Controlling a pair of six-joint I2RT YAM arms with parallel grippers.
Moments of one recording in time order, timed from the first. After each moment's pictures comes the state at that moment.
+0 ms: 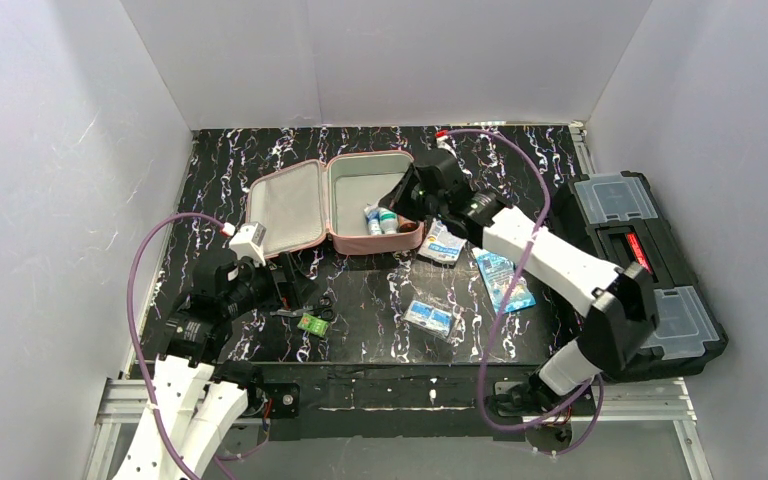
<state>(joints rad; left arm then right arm) -0.22 0.55 0.71 -0.78 0.33 -0.40 0.77 1.53 1.35 -0.34 0.07 0.98</state>
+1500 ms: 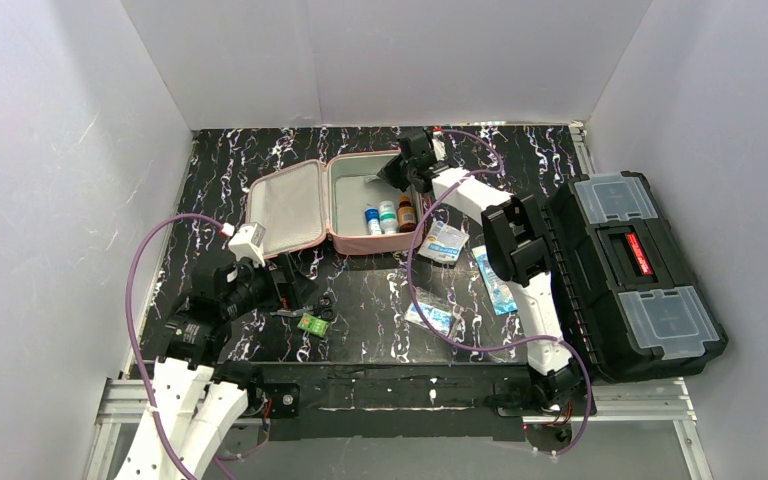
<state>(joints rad) -0.22 0.54 0.71 -0.77 0.33 -0.40 0.55 2.31 1.85 -0.17 0.05 1.24</state>
